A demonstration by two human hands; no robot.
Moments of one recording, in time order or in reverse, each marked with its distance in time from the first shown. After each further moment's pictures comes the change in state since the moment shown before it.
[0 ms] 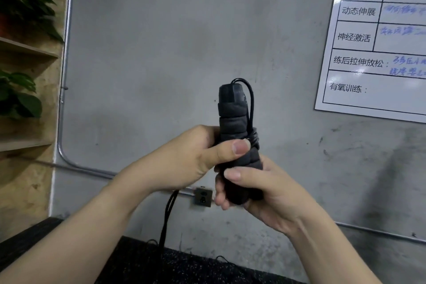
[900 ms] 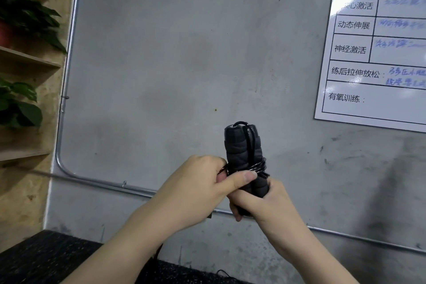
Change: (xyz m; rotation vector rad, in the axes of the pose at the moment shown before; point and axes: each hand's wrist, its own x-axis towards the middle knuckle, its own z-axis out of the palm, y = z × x) left_hand -0.005 -0.041 0.017 0.449 0.342 -0.119; right_hand 0.003 0.038 -0.009 -0.373 0.372 -0.126
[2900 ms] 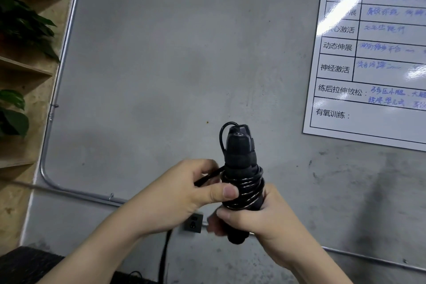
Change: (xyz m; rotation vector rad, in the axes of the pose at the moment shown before) left_hand 0.000 0.010 -0.021 -0.498 -0.160 0.029; right_hand -0.008 -0.041 -0.009 0.047 -0.199 0.019
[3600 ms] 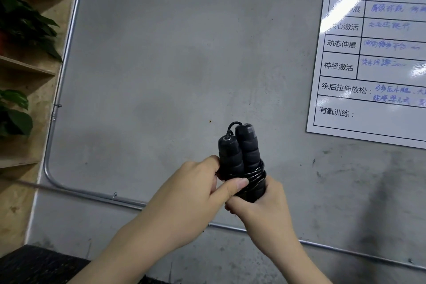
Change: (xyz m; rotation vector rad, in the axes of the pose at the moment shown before) left_hand -0.004 0.003 0.015 0.540 0.258 0.071; right_hand 0.018 0.019 0.015 -0.139 0.458 -0.106
